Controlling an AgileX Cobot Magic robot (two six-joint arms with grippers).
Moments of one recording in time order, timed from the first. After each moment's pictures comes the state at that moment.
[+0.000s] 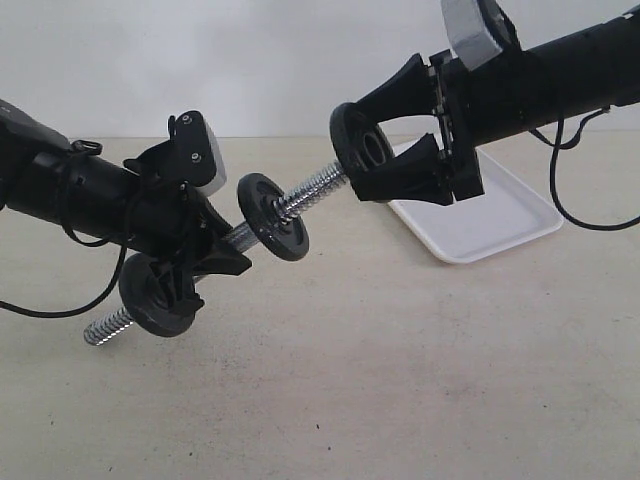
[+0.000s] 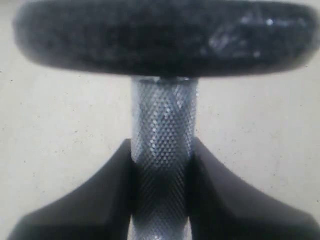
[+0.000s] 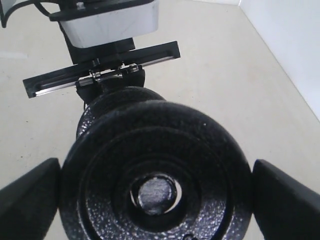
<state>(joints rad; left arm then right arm) -0.31 1.74 -0.95 -1.15 0.53 1.94 0.13 1.82 -1.27 1.32 1.19 -2.11</state>
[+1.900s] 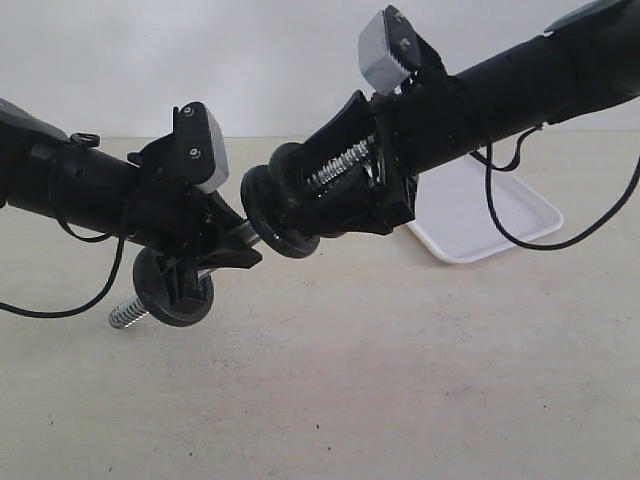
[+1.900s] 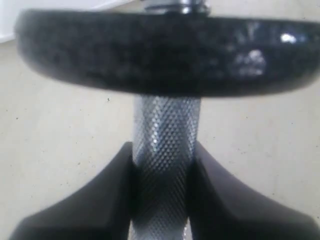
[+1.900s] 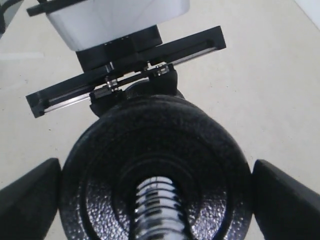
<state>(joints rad) -0.31 1.73 -0.95 -1.25 0.57 2.08 0.30 1.83 -1.27 1.27 1.06 -1.93</state>
